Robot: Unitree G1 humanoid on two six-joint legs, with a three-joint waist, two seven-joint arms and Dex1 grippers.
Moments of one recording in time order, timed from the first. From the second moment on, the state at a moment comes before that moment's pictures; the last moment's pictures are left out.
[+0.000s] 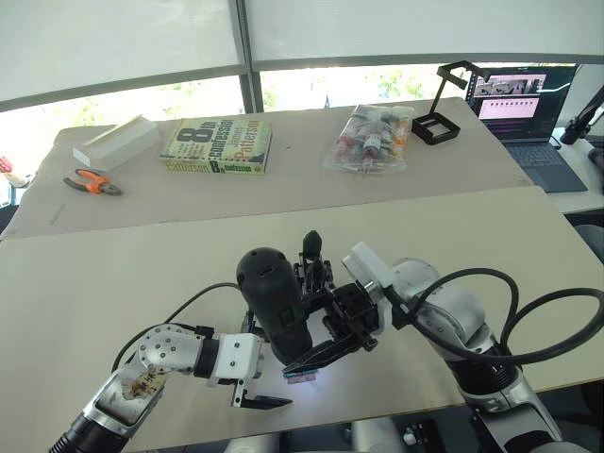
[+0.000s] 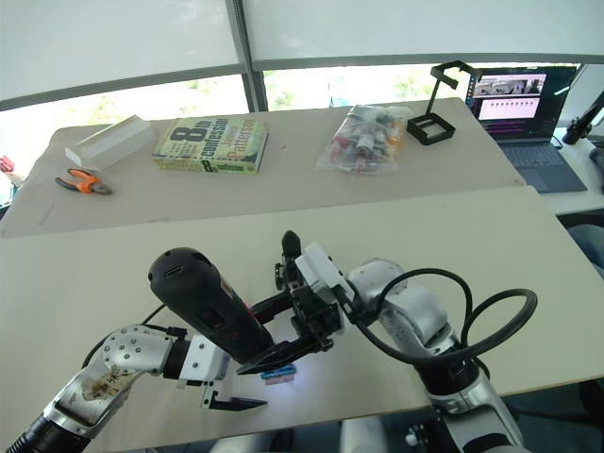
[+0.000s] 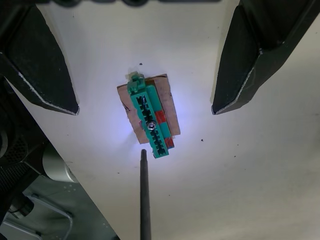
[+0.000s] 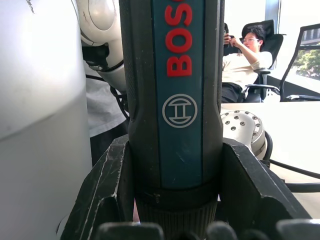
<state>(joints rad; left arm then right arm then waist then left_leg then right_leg) 0.01 0.74 -0.29 -0.34 -0.18 -0.01 -1.19 -0.48 -0.40 0.33 -0.33 0.69 0.49 1.37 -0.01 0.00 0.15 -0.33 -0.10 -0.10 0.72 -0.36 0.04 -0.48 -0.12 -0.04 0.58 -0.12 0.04</state>
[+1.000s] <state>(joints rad) 0.00 0.73 -0.29 -0.31 -0.18 -0.01 -1.18 -0.48 -0.38 0.34 -0.32 0.66 0.48 1.34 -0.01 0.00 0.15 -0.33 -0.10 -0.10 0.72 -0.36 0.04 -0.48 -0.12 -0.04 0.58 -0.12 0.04</state>
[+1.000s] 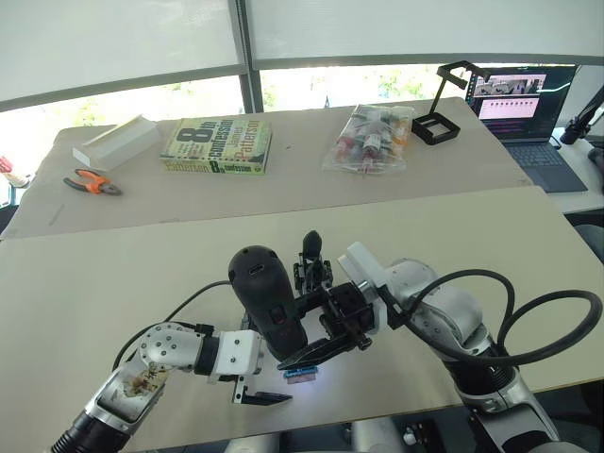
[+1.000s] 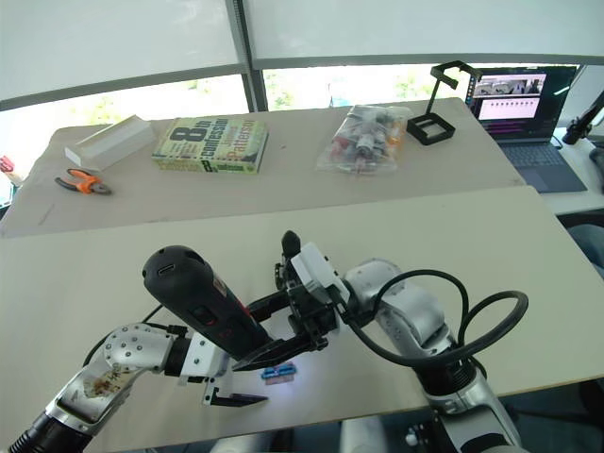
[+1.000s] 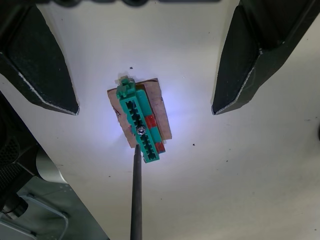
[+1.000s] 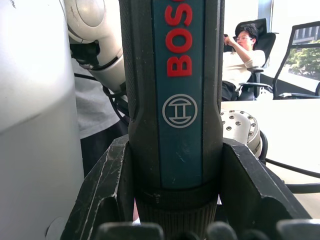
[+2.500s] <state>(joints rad) -0.02 0.73 -0.29 -0.31 -0.18 -0.01 -1.18 -0.47 -0.37 0.34 -0.32 0.64 0.48 1.32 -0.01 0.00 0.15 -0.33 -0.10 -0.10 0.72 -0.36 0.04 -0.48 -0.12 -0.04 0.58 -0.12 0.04</state>
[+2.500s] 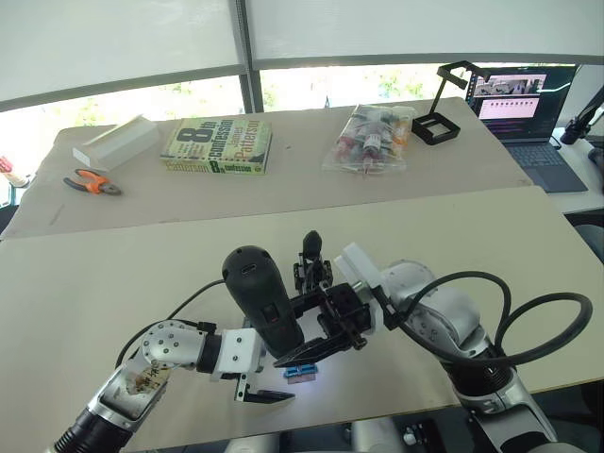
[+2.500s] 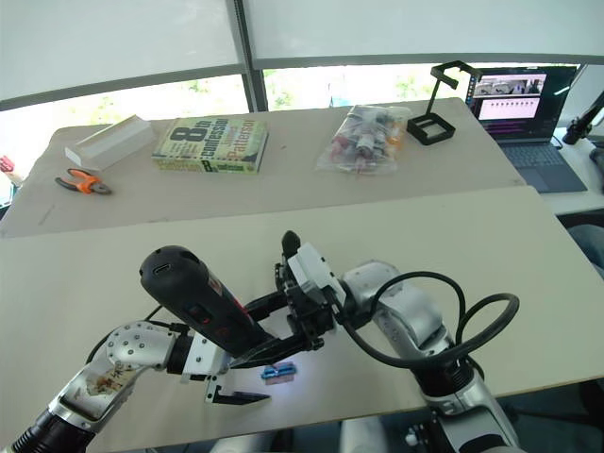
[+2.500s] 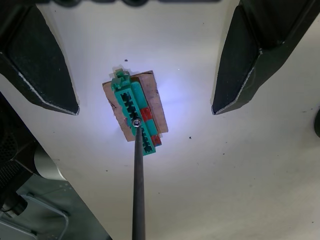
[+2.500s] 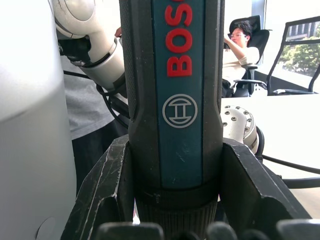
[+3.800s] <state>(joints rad) -0.02 0.72 -0.30 -0.31 -0.18 -0.01 -1.18 -0.46 -0.37 0.35 -0.32 0.63 0.48 1.32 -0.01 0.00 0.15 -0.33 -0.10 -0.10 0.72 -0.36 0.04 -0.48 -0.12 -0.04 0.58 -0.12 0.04</state>
